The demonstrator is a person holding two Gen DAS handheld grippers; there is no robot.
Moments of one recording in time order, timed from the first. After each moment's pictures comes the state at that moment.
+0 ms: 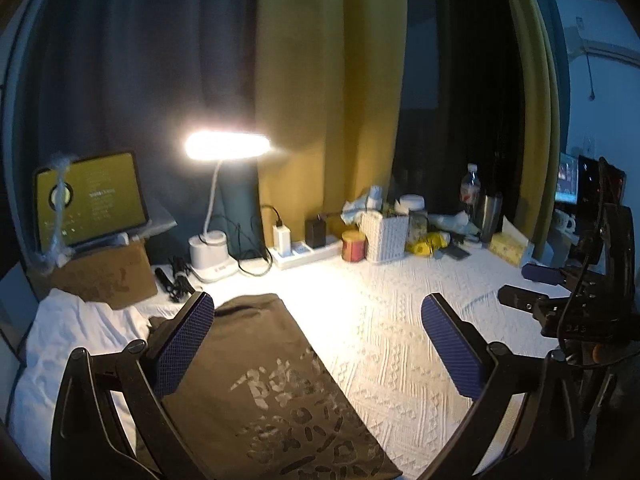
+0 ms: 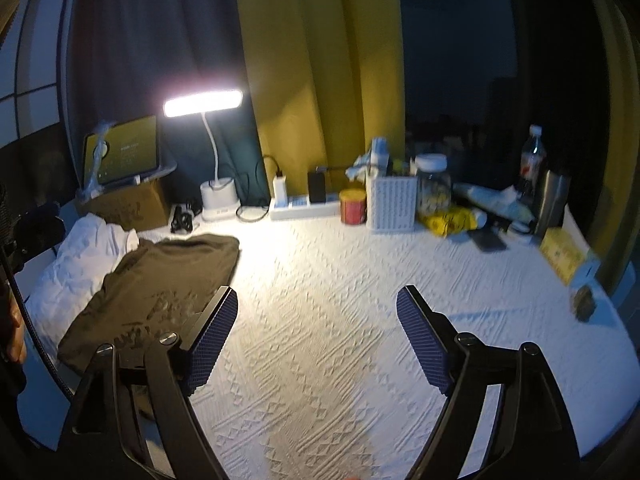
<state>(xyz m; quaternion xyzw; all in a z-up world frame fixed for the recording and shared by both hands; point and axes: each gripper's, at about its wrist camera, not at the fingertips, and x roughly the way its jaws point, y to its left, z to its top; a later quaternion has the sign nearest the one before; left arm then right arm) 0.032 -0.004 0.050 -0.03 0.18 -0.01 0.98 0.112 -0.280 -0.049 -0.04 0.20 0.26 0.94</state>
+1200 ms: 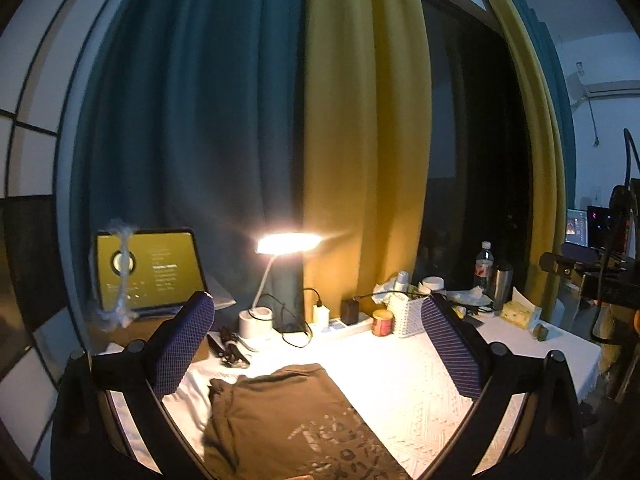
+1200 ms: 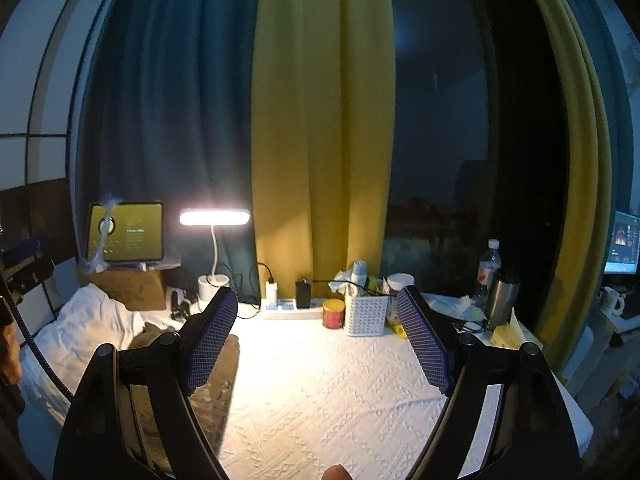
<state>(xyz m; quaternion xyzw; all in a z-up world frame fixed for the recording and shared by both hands) -0.041 0.044 0.114 -0.03 0.05 0.04 1.00 0.026 -0.266 0.063 -0.05 0.05 0.21 0.98</state>
